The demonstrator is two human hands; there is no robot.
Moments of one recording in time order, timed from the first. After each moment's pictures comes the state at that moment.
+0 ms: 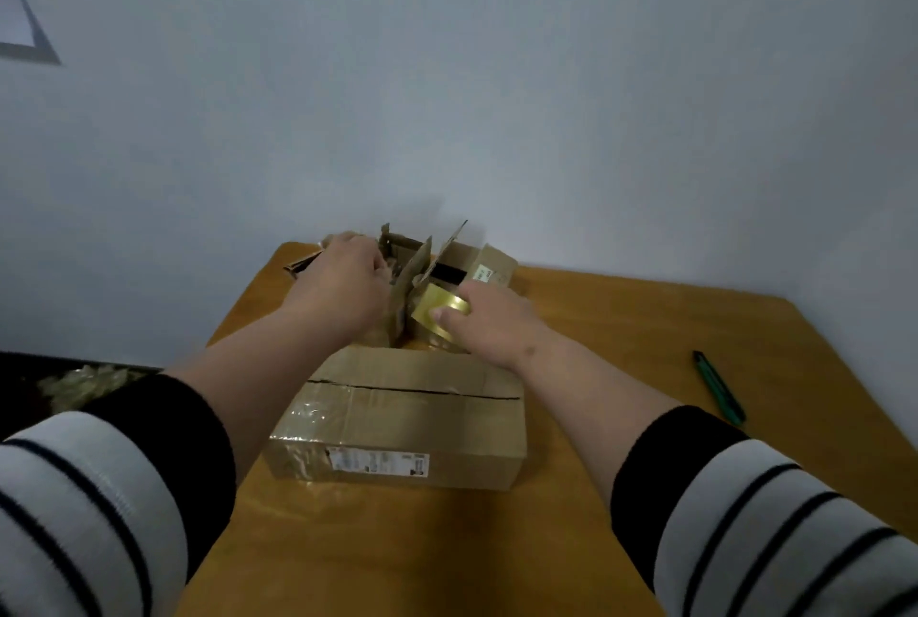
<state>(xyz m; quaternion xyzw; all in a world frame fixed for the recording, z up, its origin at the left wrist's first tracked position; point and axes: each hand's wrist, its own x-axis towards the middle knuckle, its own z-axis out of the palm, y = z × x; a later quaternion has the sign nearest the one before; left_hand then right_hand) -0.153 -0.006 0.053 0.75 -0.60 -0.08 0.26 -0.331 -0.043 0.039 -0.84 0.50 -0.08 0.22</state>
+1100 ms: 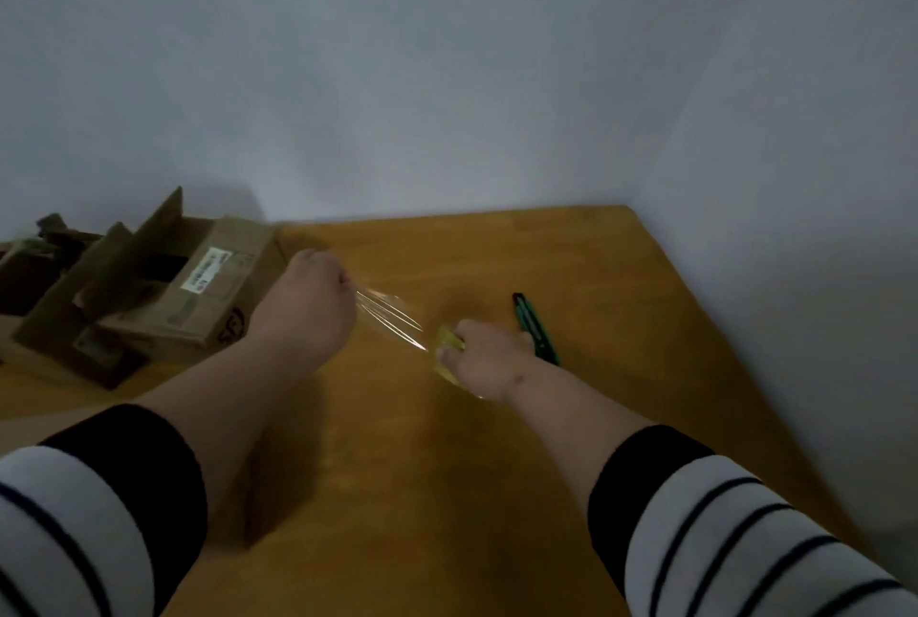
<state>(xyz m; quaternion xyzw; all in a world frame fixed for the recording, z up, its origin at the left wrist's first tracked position) -0.452 -0.165 -0.025 0.73 -0.64 -0.15 0.18 -0.649 -0.169 -0.086 -0.70 0.64 0.02 0.31</state>
